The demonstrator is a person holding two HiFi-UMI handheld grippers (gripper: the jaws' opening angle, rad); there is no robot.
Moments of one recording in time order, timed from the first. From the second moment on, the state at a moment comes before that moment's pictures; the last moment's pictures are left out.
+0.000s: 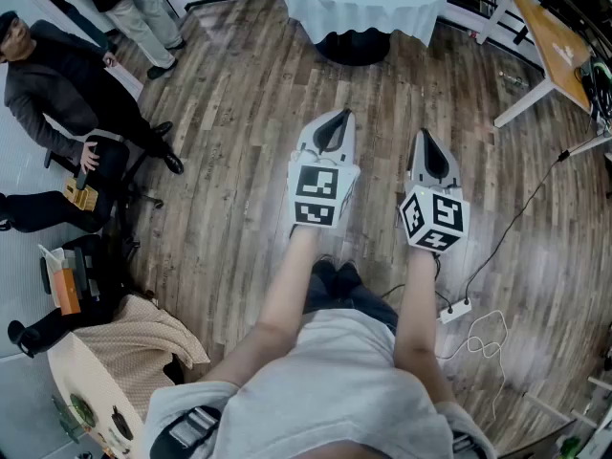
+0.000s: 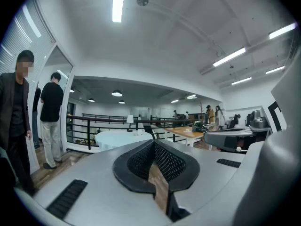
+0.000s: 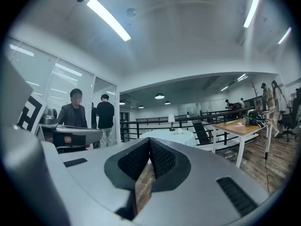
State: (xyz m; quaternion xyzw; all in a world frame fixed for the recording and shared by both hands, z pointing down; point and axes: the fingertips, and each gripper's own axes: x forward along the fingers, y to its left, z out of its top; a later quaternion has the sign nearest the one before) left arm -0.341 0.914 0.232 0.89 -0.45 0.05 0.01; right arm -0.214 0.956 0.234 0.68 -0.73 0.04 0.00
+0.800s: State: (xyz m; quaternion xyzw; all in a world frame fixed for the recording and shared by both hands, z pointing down) left arm -0.317 0.901 0.234 0.89 -0.45 0.06 0.01; right arm -0.193 0.944 0.235 0.68 -0.73 0.03 0.00
